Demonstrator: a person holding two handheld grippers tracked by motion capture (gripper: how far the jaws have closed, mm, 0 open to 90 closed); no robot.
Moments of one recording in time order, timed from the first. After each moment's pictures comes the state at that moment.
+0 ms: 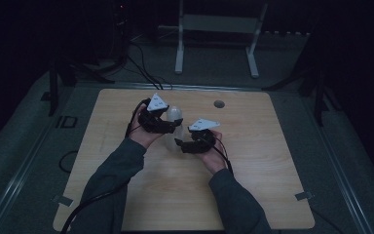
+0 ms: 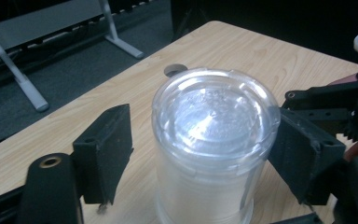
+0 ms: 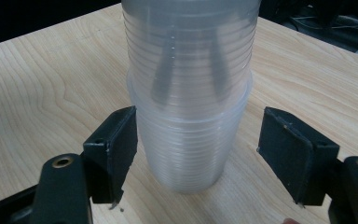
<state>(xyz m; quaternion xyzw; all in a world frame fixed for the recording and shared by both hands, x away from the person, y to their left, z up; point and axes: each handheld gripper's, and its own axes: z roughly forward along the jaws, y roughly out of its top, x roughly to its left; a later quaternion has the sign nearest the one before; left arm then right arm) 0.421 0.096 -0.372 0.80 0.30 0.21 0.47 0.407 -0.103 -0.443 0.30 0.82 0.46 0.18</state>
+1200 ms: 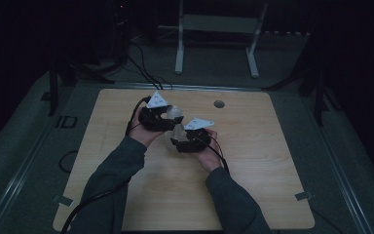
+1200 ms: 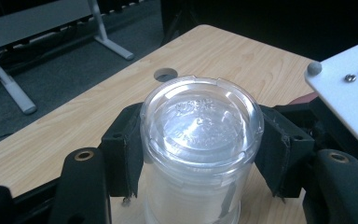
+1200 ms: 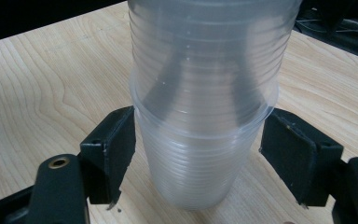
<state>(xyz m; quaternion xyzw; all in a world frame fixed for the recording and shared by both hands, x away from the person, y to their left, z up) 0.420 0.096 -0.363 0.80 0.29 0.19 0.48 0.413 -0.090 -0.447 0.29 0.82 0.46 0.18</state>
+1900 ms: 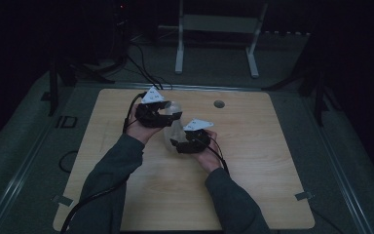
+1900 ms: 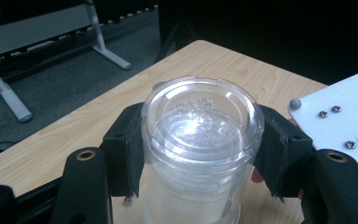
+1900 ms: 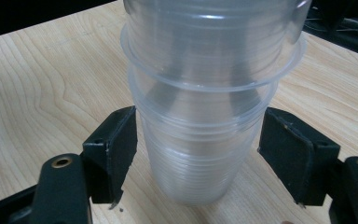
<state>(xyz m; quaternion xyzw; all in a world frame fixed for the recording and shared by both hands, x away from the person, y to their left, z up) 0.419 0.103 -0.346 0.79 0.29 0.19 0.50 0.411 -0.088 -0.449 0.29 0.82 0.46 0.18</state>
